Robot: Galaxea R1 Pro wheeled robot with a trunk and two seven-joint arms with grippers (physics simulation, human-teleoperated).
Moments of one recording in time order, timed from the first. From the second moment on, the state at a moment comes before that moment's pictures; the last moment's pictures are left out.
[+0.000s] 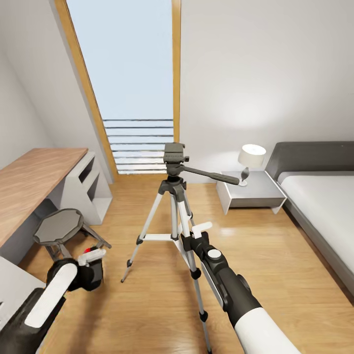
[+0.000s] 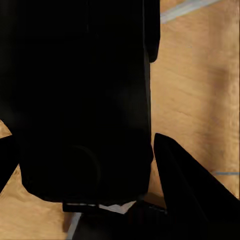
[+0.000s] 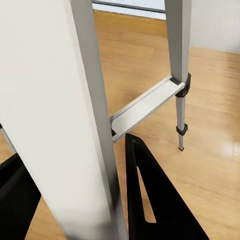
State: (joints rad) left arm -0.39 0.28 -0.17 -1.46 1.14 0.93 0.90; right arm -0.61 0.17 0.25 -0.96 0.08 0.27 0.01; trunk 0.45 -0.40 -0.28
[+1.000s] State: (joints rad) left arm -1.73 0.01 -0.13 -0.84 1.24 1.01 0.92; right arm -0.61 0.17 0.25 -0.97 0.08 0.28 0.01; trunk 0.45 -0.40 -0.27
